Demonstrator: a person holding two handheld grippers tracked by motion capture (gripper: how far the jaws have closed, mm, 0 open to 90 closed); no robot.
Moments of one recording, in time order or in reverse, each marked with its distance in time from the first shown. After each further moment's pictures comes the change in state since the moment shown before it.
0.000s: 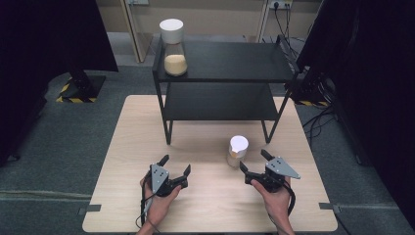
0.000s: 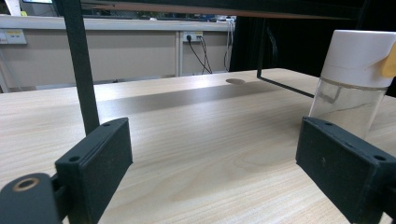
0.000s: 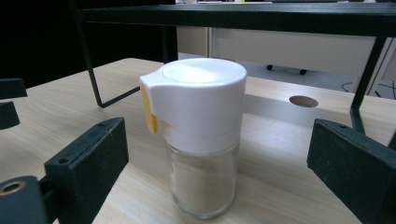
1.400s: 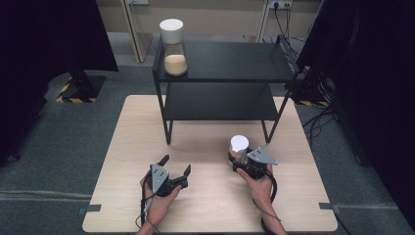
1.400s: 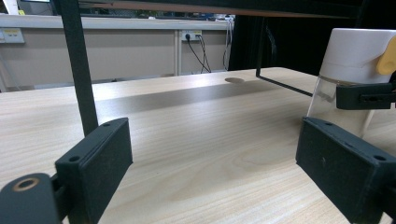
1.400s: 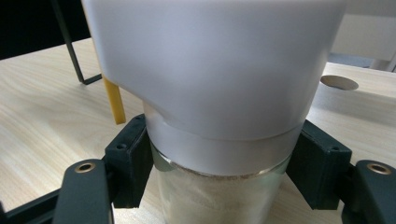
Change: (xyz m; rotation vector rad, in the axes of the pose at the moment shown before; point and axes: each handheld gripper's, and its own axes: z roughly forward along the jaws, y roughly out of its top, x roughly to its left) left arm 0.001 0.001 0.001 0.005 -0.005 0.004; right arm -0.001 -0.010 0.065 0.083 0.017 -0.011
